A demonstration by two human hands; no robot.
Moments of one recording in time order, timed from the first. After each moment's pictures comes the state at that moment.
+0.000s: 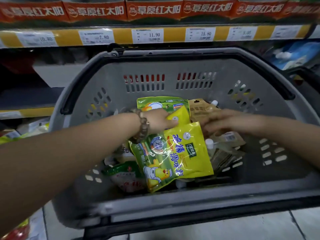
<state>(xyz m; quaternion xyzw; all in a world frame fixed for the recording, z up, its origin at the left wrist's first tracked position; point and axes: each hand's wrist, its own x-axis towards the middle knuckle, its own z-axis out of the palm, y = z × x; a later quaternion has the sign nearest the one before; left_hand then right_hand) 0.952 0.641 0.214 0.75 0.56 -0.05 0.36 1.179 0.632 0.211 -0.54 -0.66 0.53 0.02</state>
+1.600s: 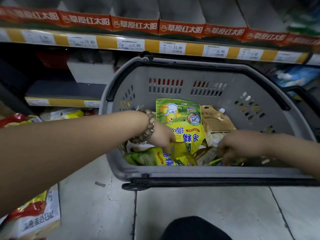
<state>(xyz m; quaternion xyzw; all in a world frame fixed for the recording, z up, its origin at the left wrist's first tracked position) 0.844 0.730 0.008 0.74 0.57 -0.17 0.31 1.142 0.576 0.243 -0.44 -0.82 0.15 -0.35</state>
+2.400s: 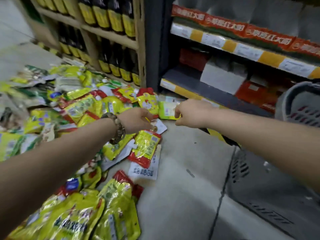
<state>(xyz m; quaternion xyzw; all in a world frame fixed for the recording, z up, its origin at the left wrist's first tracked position) 0.523 0.374 0.221 0.49 0.80 0.16 0.32 0.663 0.503 0.243 -0.27 -0.95 0.02 -0.16</state>
